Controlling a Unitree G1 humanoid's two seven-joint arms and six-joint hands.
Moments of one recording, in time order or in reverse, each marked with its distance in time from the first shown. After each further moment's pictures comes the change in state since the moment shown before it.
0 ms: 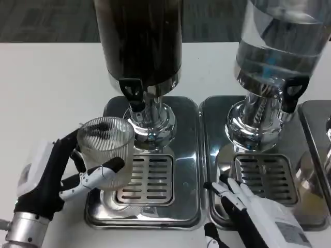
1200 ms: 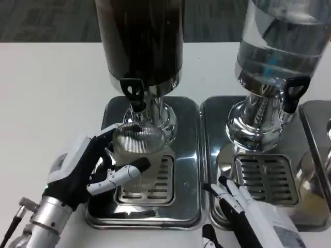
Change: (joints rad) left arm -0.163 -0.006 -0.140 0.175 0.052 -0.021 -0.034; right arm 0.034 0.041 0.034 0.008 -0.023 0.001 -0.038
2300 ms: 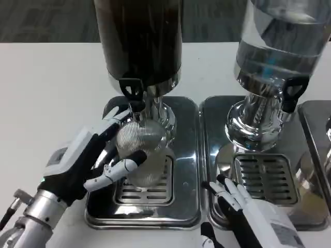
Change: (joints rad) left arm 0.027 0.067 -0.020 -0.134 -0.008 0.063 -0.044; right arm -0.036 -0.001 -0.002 0.030 0.017 0.000 -0.008
